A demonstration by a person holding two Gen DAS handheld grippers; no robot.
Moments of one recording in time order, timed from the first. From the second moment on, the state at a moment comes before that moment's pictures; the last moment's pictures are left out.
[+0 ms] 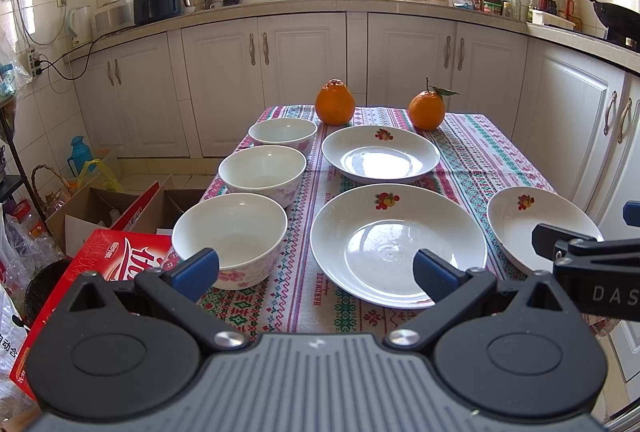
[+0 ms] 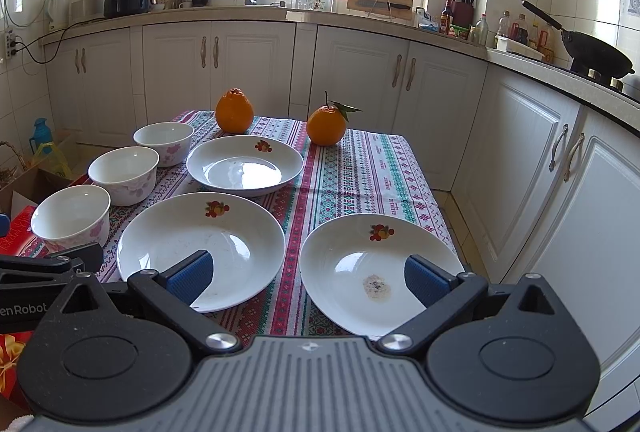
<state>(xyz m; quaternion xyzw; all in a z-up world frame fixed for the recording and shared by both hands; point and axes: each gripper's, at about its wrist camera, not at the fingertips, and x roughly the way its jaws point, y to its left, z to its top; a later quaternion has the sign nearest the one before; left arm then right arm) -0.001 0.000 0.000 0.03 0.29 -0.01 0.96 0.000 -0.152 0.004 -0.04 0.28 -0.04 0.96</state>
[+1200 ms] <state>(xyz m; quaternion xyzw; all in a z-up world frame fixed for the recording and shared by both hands) -0.002 0.001 -0.001 0.03 0.29 -0.01 0.96 -0.001 -0.152 0.004 -0.04 0.28 -0.04 0.96</state>
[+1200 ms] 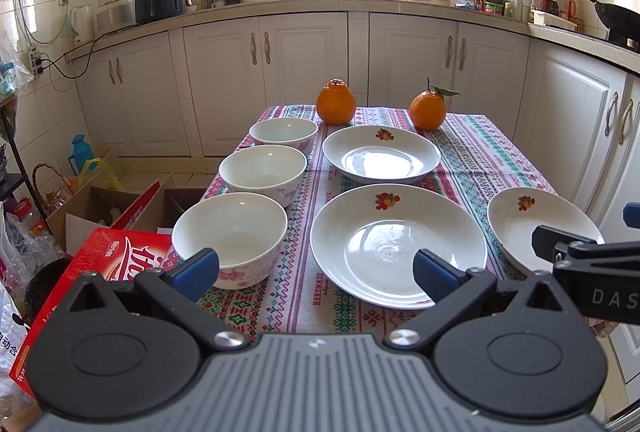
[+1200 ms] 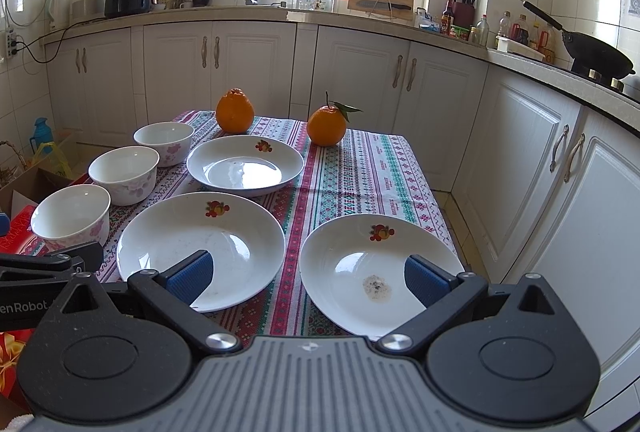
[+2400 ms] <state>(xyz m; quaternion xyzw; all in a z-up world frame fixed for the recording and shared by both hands) 0.046 -0.012 -0.003 0.06 0.30 -0.07 0.95 0.014 -0.252 -0.038 -0.03 0.34 -0.02 0.94</state>
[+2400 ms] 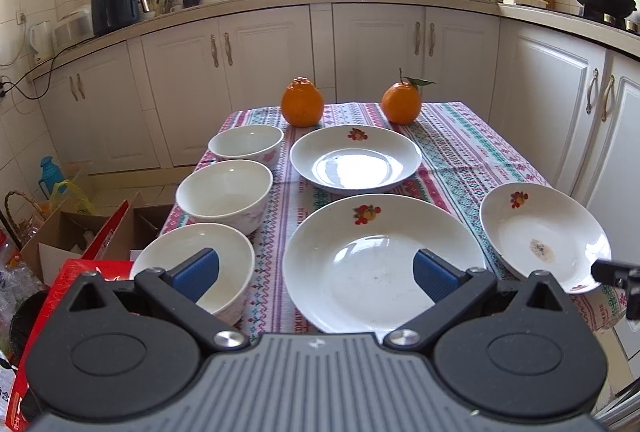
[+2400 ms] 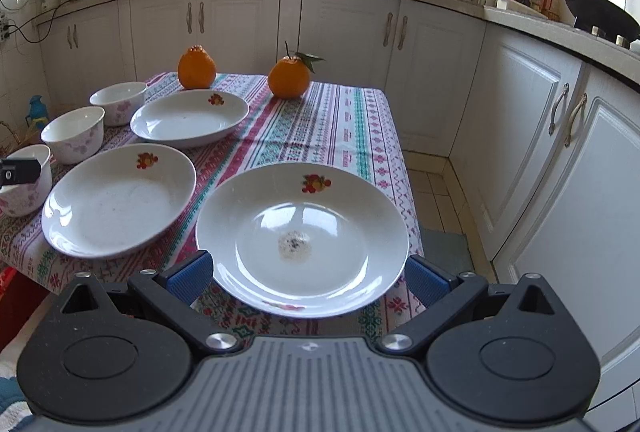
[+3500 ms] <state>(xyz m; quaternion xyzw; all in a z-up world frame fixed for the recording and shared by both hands) 0.101 -0.075 -0.016 0.11 0.30 -0.14 0.94 0.047 -0.283 -0.110 -0.01 0.36 0.06 0.93</state>
